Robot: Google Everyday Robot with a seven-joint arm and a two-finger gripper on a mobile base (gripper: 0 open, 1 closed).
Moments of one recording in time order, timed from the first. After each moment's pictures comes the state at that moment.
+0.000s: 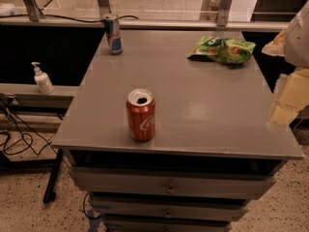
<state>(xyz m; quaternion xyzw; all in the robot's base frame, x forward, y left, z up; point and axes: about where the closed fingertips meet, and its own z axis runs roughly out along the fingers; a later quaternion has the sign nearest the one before) 0.438 -0.217 0.976 -0.60 0.78 -0.03 0.16</state>
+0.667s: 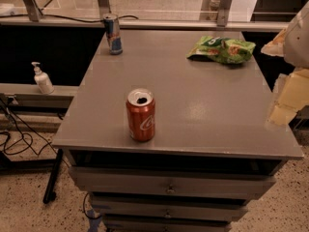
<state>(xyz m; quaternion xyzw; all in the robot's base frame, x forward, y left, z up) 0.439 -0.214 0.976 -0.60 0.78 -0.03 0.17</state>
